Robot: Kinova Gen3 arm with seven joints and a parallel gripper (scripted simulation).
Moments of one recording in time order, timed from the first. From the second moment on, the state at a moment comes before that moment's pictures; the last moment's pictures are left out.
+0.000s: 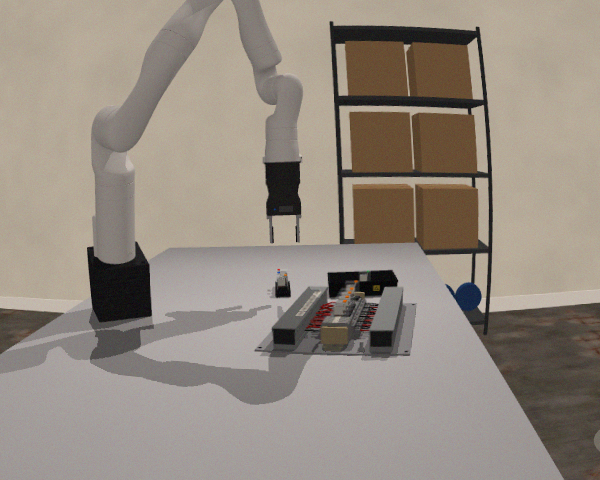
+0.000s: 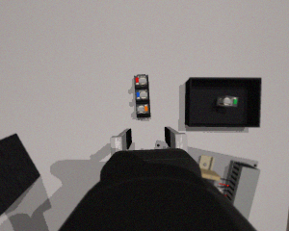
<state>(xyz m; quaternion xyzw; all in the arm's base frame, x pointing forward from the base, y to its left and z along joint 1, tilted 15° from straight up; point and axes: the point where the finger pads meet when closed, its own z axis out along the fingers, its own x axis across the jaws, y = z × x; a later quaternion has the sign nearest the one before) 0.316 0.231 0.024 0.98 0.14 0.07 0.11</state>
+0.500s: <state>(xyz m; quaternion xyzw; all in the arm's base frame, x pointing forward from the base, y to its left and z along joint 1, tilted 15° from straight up) 0.295 0.225 0.030 0.98 0.15 0.07 0.11</state>
